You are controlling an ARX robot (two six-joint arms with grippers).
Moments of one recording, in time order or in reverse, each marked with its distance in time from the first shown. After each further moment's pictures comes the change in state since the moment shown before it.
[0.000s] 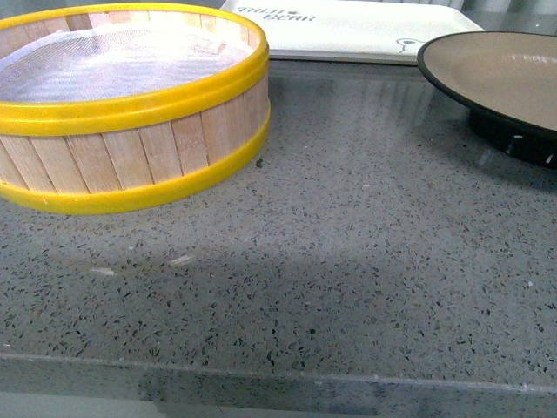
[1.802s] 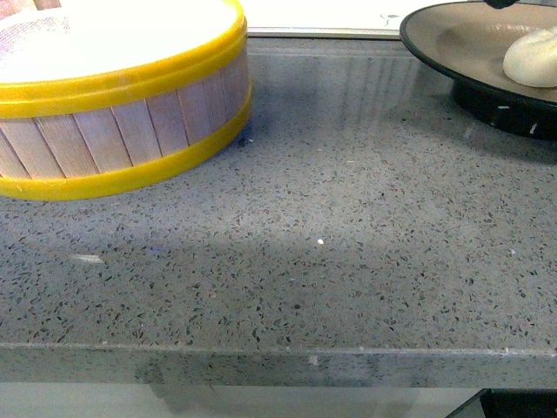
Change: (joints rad) left arm -0.124 0.158 -0.050 0.092 -0.058 0.079; right arm 0.000 0.000 0.000 0.000 0.000 0.000
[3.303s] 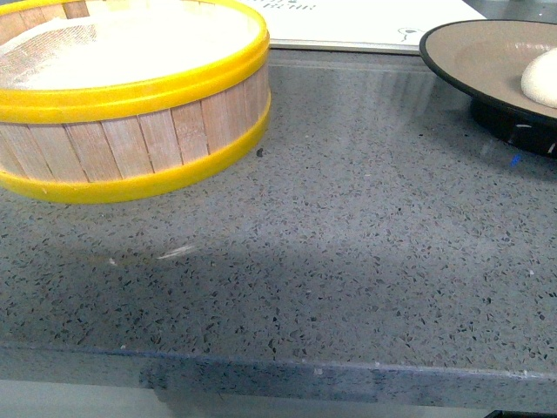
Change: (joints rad) left arm 0.842 -1.515 -1.549 0.549 0.082 -0.283; right arm 0.000 0.000 0.000 0.000 0.000 0.000
